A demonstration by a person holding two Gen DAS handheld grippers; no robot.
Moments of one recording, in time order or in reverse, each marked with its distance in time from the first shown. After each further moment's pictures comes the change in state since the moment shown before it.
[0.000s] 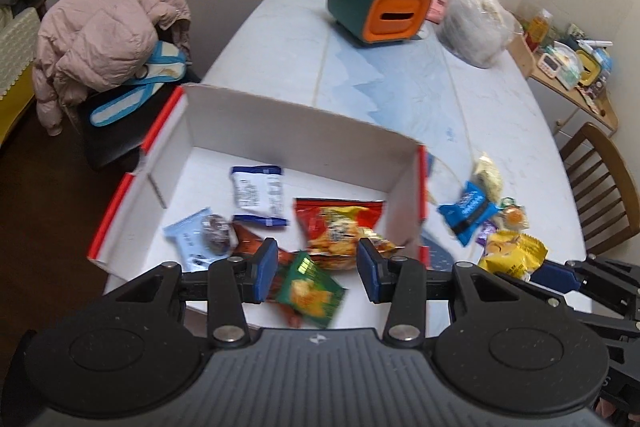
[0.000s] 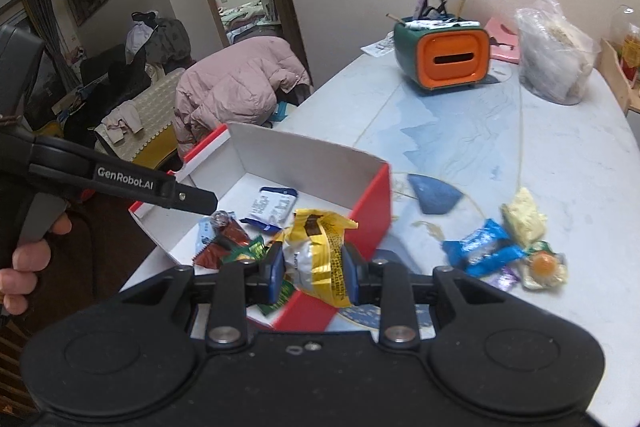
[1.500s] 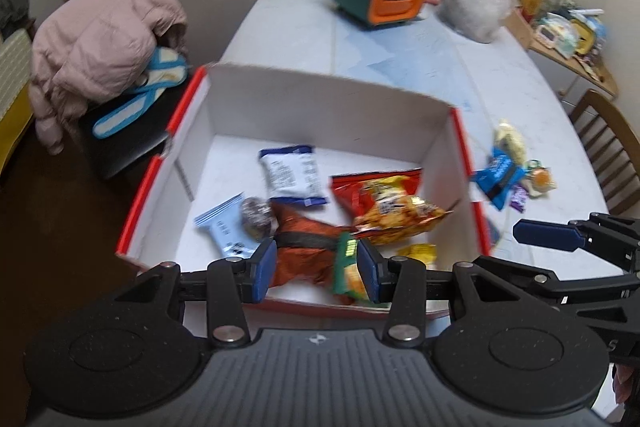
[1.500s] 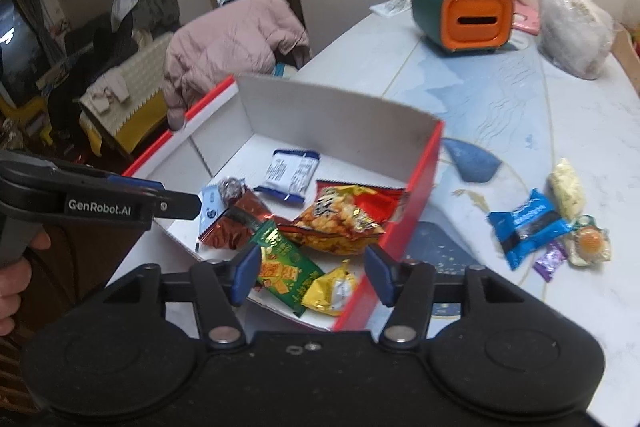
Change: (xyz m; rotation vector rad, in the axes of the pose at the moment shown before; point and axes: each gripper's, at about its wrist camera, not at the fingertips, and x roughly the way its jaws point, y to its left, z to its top) left arm 0.011 0.028 -0.028 0.115 -0.013 -0.011; right arm 0.050 0.040 -0.011 0.009 0.093 -0.055
